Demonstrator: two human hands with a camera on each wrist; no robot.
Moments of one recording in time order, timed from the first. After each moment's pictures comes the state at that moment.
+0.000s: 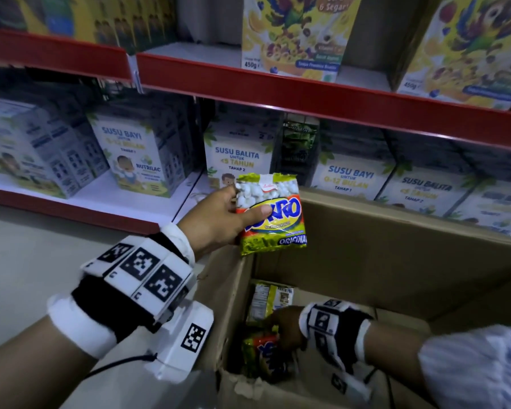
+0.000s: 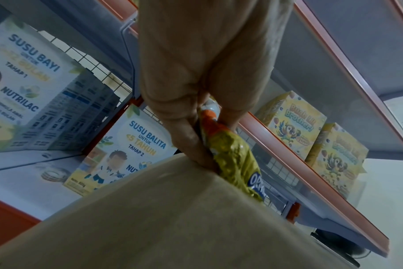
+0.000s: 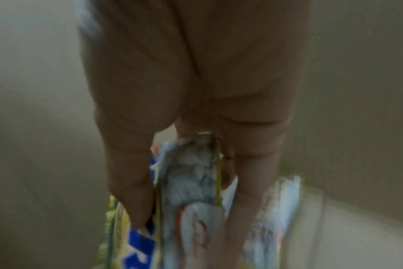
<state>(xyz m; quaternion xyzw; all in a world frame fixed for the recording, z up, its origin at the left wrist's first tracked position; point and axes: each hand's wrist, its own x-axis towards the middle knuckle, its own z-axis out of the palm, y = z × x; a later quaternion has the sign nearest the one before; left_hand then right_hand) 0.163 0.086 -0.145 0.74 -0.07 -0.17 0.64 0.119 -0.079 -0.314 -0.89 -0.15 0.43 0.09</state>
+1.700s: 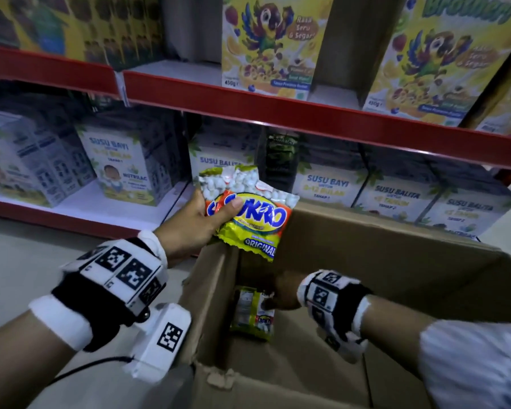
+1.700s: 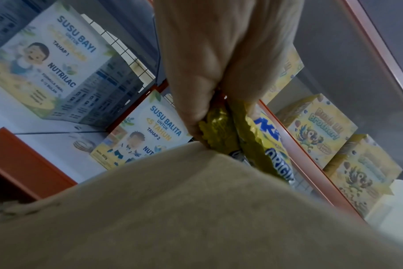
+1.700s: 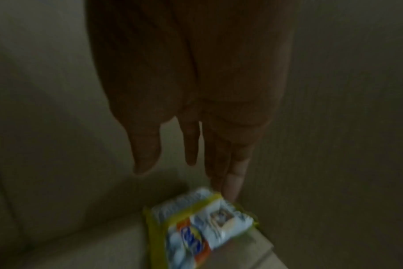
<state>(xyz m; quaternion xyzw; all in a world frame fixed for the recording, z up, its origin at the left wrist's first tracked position) 0.161 0.090 -0.153 0.71 -0.11 -0.13 0.68 0.147 -0.099 -0.259 -0.93 -0.12 0.35 0.00</state>
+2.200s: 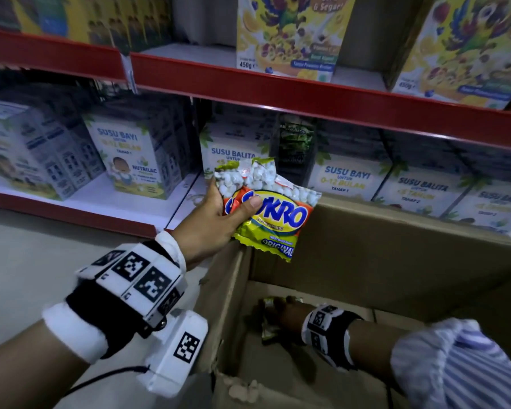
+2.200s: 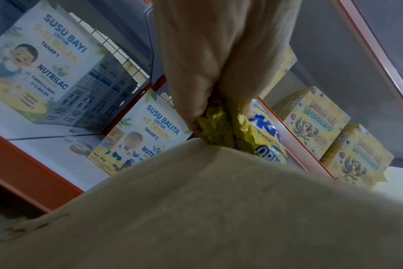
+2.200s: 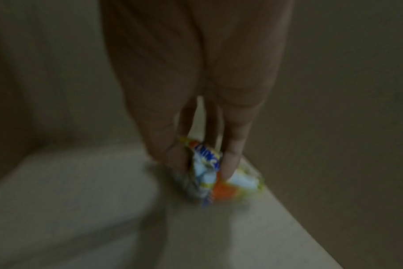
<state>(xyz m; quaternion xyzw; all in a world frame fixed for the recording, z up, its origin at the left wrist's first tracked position) 0.170 0.092 -0.169 0.71 -0.13 -0.11 0.68 0.129 -0.099 -0.349 -0.92 -0.23 0.32 -0.09</state>
